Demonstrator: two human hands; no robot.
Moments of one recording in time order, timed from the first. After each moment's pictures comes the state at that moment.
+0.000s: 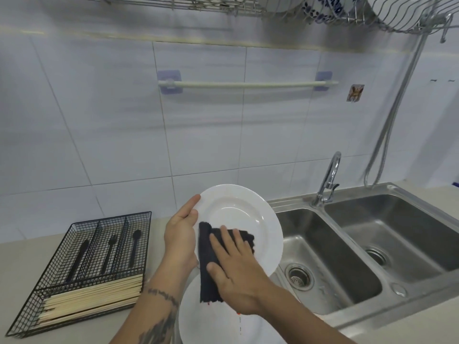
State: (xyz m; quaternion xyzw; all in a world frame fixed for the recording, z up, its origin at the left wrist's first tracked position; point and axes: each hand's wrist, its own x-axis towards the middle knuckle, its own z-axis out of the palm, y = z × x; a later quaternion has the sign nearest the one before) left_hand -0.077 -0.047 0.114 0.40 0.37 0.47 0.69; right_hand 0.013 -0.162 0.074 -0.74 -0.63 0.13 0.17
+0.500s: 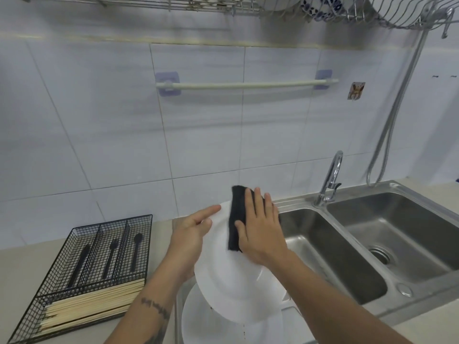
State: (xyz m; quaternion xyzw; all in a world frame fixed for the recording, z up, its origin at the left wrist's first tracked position) left_hand -0.083 -0.048 0.116 0.55 0.35 0.36 0.67; right_hand 0.077 -0.117 0.089 -0.83 -0.53 -0.08 0.18
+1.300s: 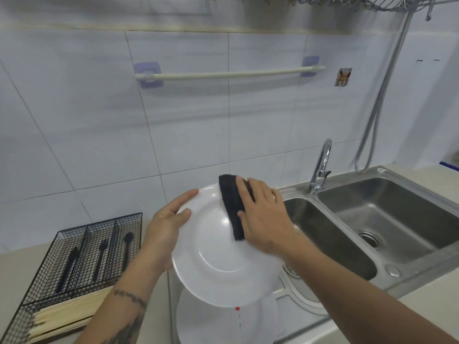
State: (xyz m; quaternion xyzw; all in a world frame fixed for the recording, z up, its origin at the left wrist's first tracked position) left_hand -0.097 -0.020 0.119 0.54 0.30 0.35 0.70; right_hand 0.098 -0.138 0.115 -0.79 -0.57 -0.18 0.12
